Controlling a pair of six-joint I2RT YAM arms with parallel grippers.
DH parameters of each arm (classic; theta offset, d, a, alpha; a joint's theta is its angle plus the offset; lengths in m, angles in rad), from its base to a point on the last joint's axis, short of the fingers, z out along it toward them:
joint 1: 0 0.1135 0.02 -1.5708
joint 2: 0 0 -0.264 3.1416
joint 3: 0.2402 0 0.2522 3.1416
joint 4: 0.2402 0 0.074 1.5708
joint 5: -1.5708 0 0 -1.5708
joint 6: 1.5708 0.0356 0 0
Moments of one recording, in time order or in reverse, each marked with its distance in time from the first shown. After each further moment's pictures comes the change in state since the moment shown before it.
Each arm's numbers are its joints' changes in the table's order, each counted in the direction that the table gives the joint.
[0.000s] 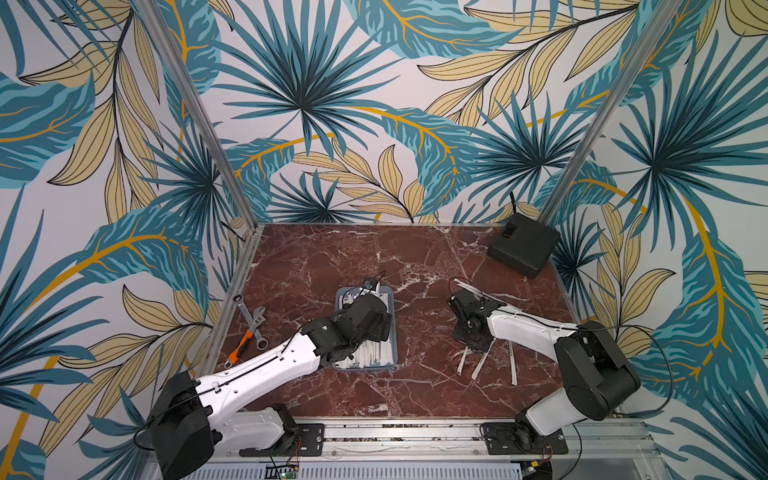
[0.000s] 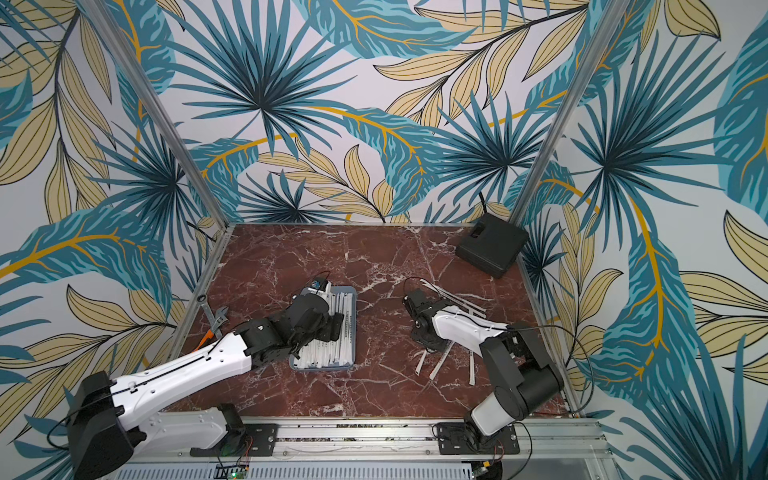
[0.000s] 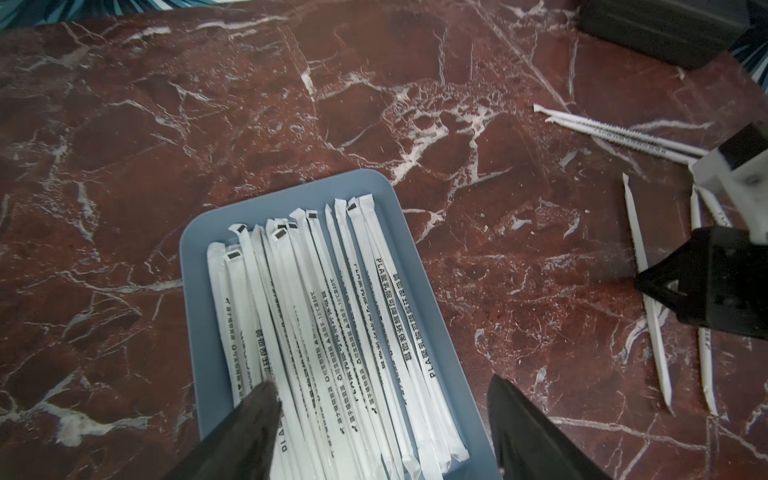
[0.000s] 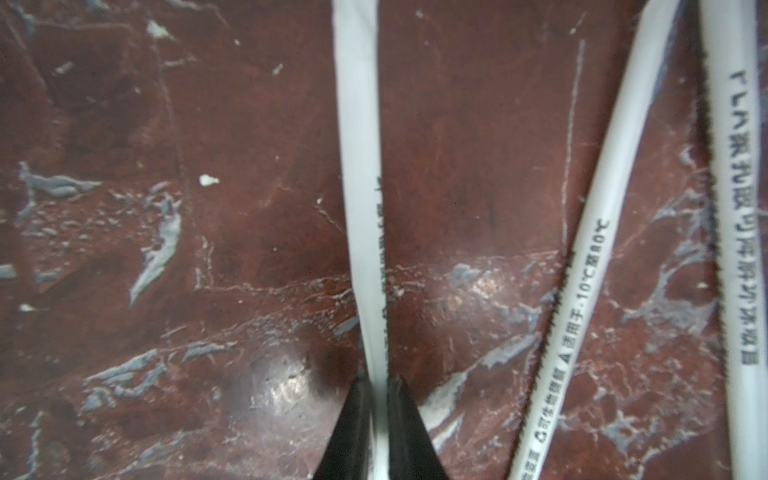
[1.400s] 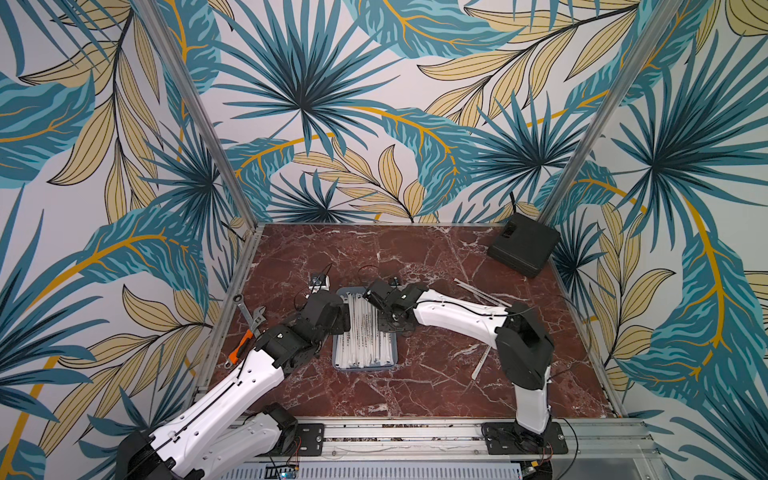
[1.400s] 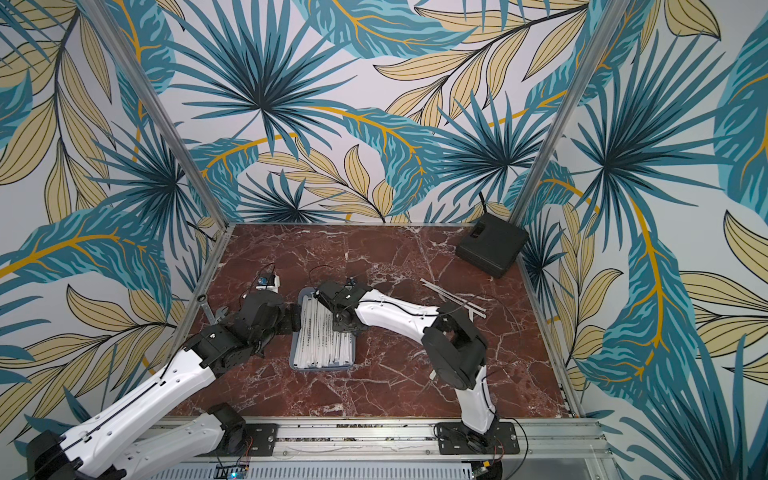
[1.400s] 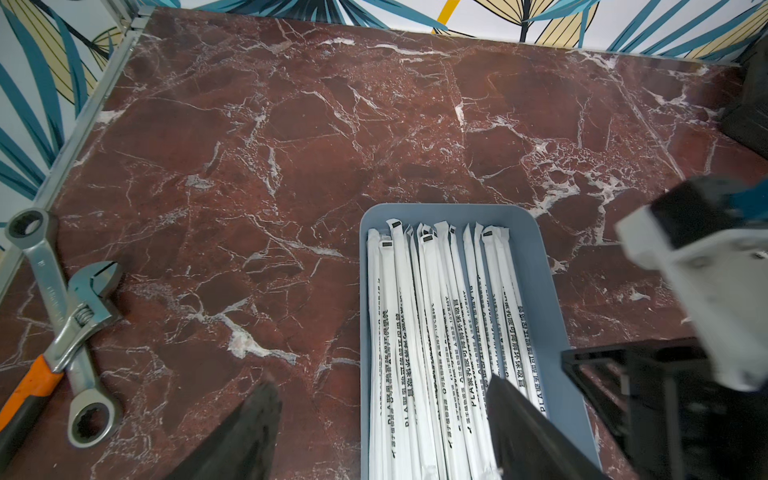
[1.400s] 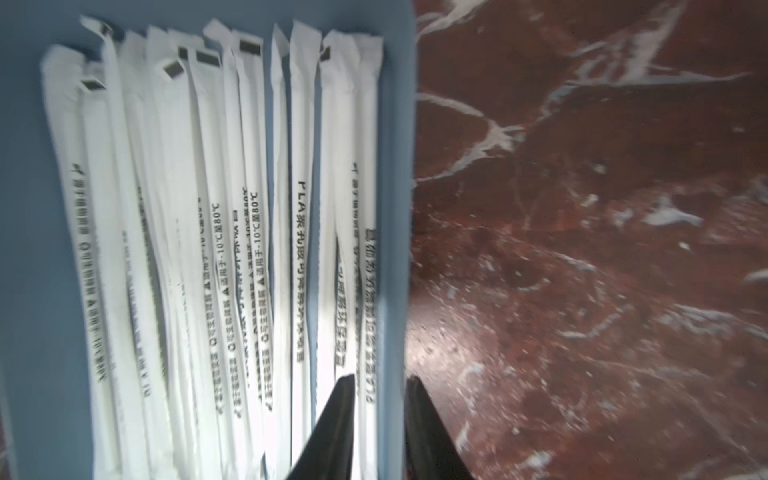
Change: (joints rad) left arm 0.231 -0.230 -0.085 0.140 0.026 -0.034; right arm 0.424 0.312 0.649 0.172 0.016 -0.100
